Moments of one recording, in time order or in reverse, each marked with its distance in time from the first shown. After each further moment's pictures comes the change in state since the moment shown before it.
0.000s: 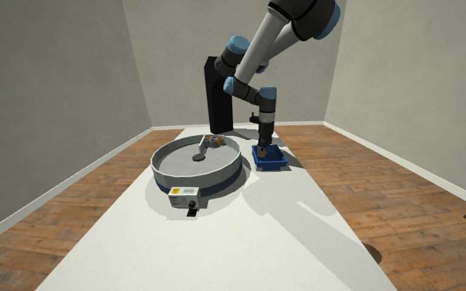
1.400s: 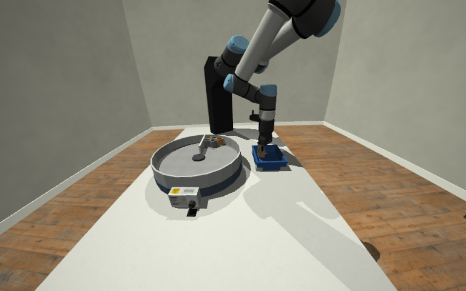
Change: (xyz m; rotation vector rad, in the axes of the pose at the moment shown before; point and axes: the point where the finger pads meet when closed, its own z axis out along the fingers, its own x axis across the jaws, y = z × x) arm 0.001 0.000 -0.010 0.000 0.000 0.000
